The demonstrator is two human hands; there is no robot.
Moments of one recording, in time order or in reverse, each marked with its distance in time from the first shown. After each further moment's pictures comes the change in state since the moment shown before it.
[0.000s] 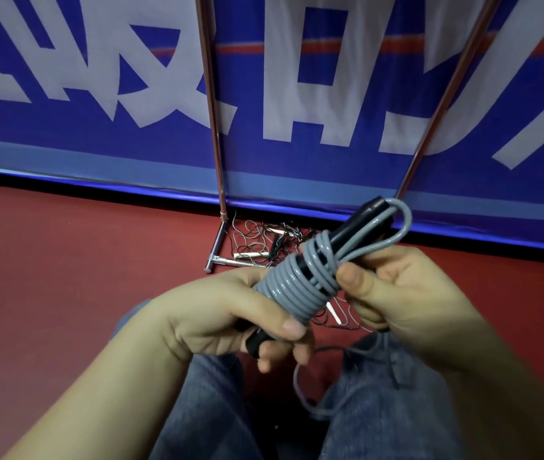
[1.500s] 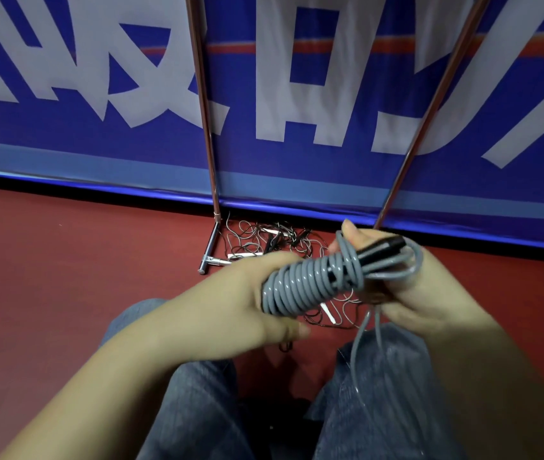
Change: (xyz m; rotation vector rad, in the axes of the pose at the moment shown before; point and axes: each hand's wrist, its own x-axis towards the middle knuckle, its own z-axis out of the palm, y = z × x) left_hand 0.003 0.005 0.017 0.862 0.514 0.139; right_hand 0.022 0.021 -0.033 0.133 0.233 0.175
